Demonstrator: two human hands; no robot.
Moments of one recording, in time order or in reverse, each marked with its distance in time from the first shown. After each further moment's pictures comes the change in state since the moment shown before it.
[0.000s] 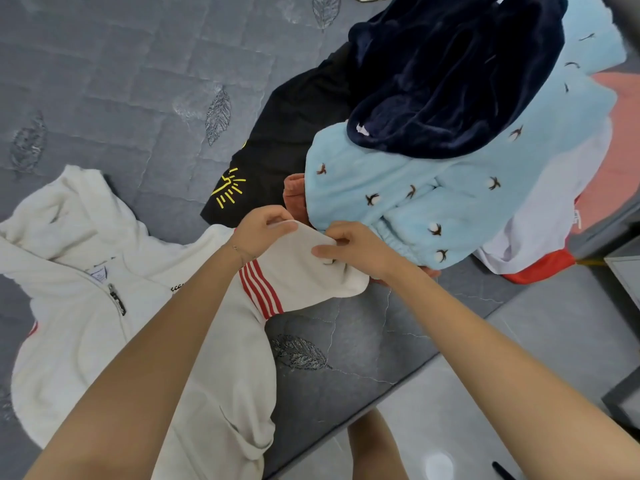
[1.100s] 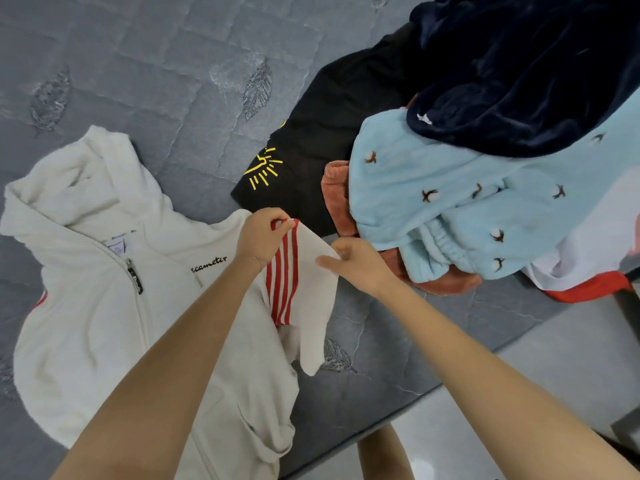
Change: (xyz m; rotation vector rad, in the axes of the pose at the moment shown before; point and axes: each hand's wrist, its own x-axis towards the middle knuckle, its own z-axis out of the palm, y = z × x) left_hand -0.009 -0.096 -0.001 0.108 0.240 -0.147; right_hand 0.042 0.032 0.083 -0.180 0.039 0.046
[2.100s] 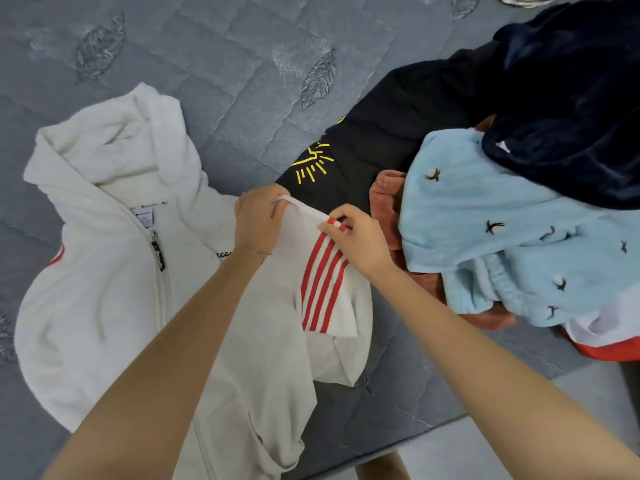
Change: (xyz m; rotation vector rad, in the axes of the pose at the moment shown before) left_hand 0.009 -0.053 -0.045 0.091 0.340 0.064; right_hand 0.079 -0.033 0.047 -0.190 0.145 -0.078
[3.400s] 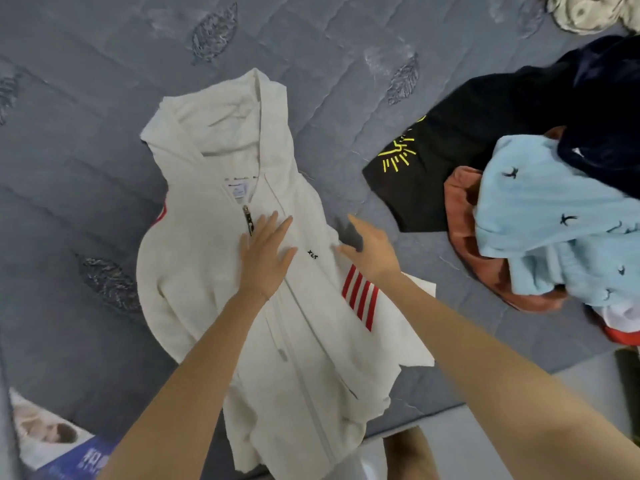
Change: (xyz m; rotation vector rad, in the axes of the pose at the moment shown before) left_hand -0.124 -0.151 -0.096 -0.003 -0.228 -0.155; right_hand -0.049 -0.071 0.139 -0.240 -0.103 0.153
